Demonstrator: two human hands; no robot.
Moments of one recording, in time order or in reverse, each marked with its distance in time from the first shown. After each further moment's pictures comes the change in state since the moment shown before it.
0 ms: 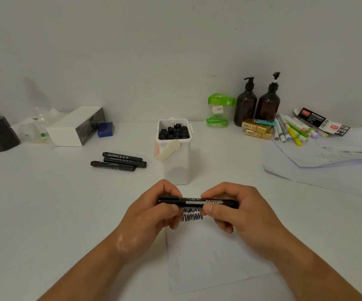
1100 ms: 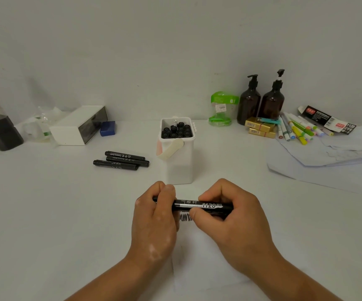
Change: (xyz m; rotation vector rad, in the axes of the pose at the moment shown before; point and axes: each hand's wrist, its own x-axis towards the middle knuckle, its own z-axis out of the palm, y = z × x) left_hand 0.000 0.001 0.040 0.171 0.598 0.107; right_hand -0.015 -0.013 0.045 -0.194 0.270 -0.210
